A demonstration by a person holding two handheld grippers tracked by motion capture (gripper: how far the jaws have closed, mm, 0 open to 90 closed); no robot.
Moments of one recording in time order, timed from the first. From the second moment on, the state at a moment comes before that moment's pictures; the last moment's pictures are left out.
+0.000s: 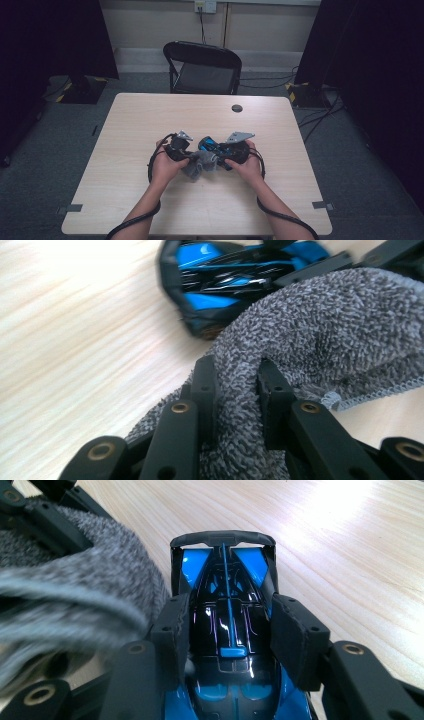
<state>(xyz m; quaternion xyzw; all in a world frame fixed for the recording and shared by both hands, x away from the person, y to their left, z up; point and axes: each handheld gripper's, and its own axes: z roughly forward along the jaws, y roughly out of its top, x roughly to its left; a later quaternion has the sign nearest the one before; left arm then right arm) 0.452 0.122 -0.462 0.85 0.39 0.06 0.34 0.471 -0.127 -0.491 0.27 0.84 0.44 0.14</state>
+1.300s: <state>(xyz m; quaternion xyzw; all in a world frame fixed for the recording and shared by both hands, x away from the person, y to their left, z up) 0.443 0.190 -0.442 0.81 0.44 0.11 0.37 0.467 -0.133 -0.493 0.28 0.84 0.44 0.14</state>
